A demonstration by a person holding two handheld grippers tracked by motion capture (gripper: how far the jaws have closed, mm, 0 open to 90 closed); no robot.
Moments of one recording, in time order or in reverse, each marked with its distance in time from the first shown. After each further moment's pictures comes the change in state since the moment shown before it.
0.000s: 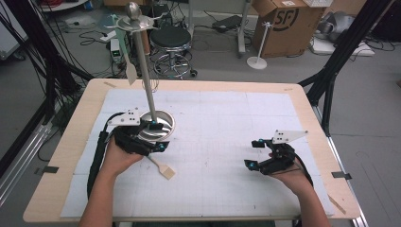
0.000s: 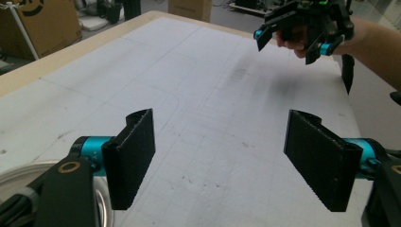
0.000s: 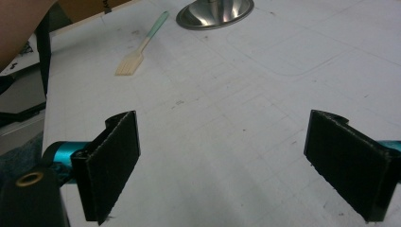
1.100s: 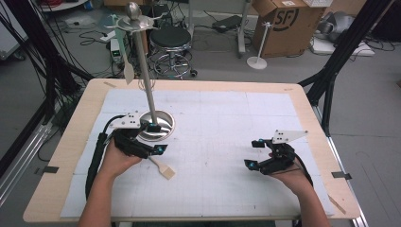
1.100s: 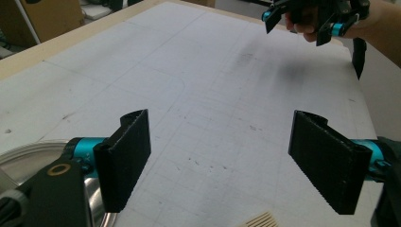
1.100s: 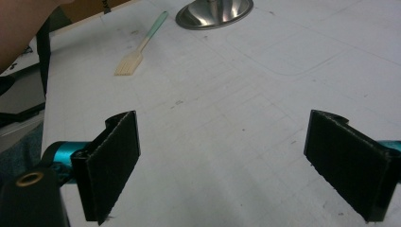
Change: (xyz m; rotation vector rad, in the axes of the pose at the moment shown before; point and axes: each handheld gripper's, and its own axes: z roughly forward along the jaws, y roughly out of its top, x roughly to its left) left arm 0.002 -0.009 0.003 0.035 0.010 0.003; right arm -0.001 0.000 0.001 -0.005 -0.001 0.002
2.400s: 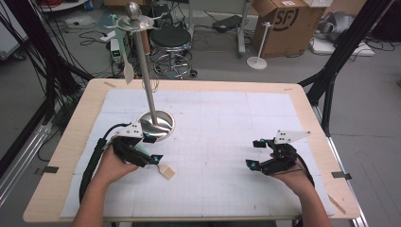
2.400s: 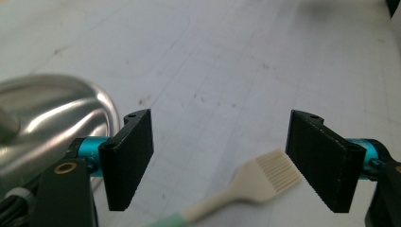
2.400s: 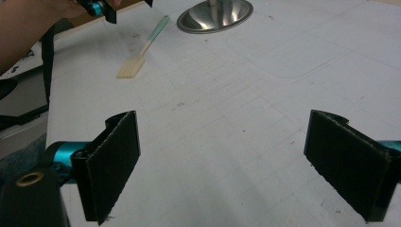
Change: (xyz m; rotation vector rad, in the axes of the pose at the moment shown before) left arm 0.001 -0.034 -0.001 0.211 0.040 -0.012; right arm 0.001 0.000 -0.005 -0.011 0.000 -0.002
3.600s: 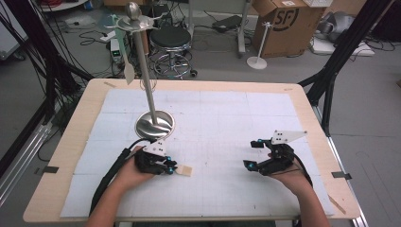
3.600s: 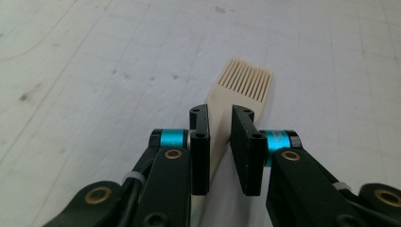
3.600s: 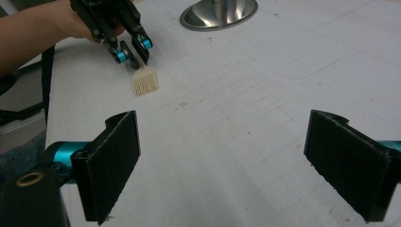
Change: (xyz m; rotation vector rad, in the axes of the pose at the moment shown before) left arm -0.032 0.001 0.066 0.140 -0.138 0.153; right arm 0.003 0.003 0.005 0.013 0.008 -0.007
